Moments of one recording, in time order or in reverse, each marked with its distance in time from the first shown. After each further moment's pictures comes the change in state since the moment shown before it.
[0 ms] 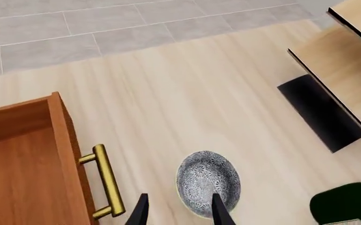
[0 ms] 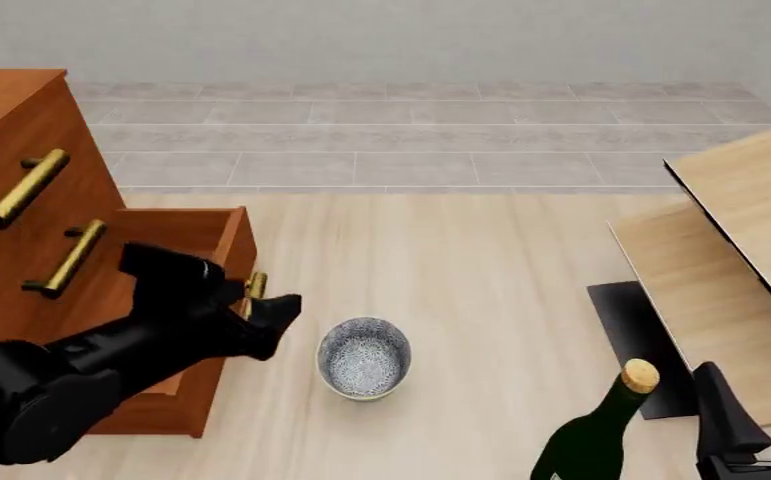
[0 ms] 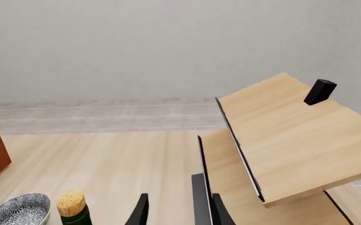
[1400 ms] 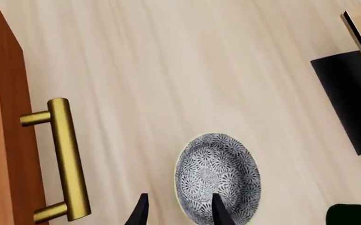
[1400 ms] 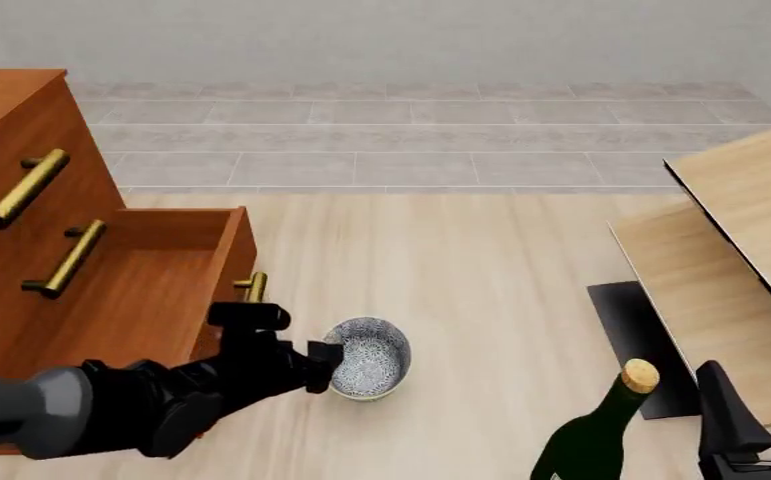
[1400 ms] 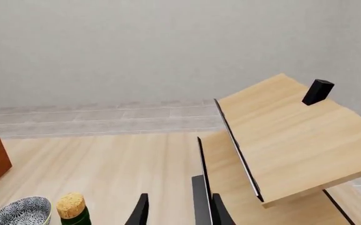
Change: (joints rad) left arm -0.051 0.467 0.037 -0.315 -0.232; right arm -0.005 -0.005 0.001 -0.007 0.013
